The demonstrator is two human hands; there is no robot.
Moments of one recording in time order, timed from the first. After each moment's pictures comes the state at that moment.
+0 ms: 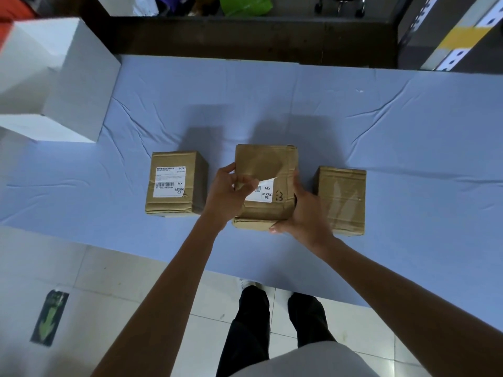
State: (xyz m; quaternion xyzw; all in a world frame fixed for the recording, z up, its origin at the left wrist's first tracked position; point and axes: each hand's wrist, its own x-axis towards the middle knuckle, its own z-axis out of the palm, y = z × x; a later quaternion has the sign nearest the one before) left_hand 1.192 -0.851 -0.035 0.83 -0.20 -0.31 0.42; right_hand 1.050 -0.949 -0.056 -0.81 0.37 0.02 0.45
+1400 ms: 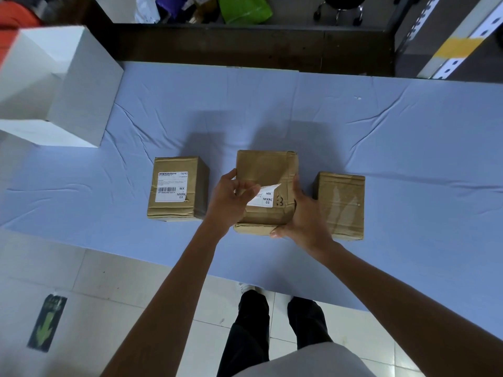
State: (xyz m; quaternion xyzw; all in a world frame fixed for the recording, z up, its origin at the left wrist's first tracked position) left_hand 1.190 -0.850 -0.030 0.81 -0.19 -0.33 0.44; right_hand 1.052 -0.949 -0.055 -0.81 0.38 0.03 0.45
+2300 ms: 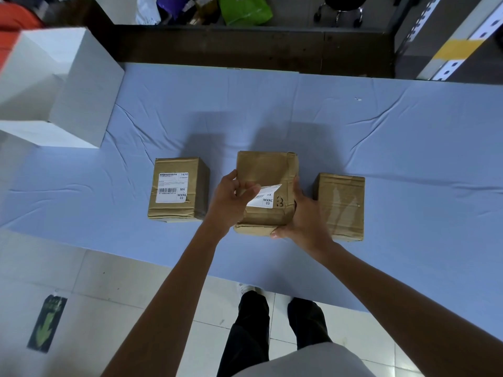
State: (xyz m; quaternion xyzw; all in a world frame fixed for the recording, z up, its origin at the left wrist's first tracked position) left_hand 1.192 -0.850 -0.040 0.81 -0.20 -0.32 0.45; right_hand 1.053 -0.948 -0.054 -0.81 0.38 0.03 0.45
